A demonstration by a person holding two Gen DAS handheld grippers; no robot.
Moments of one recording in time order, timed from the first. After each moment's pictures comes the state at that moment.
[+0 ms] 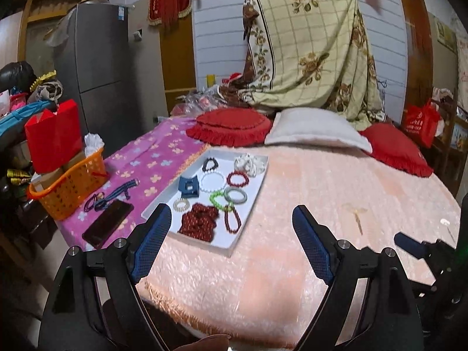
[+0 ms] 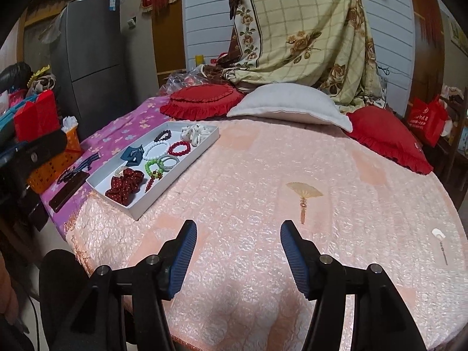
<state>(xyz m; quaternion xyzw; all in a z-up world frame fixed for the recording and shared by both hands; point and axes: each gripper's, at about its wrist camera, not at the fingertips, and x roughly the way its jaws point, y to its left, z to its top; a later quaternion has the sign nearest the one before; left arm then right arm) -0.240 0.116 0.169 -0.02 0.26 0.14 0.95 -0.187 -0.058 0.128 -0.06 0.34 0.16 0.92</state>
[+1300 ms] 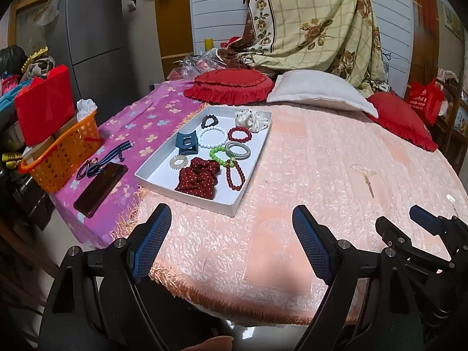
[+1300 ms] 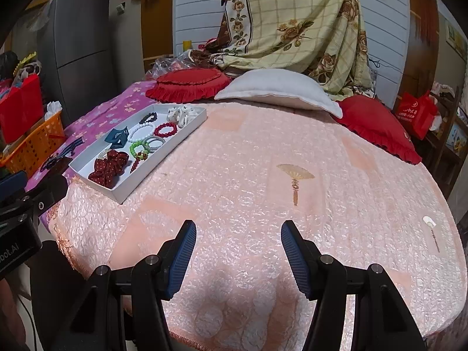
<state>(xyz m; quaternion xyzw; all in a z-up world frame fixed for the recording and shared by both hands) -0.233 0.124 0.126 -0.03 0.34 0.14 0.93 -0.188 -0.047 0.108 -0.08 0.37 0.12 0.92</state>
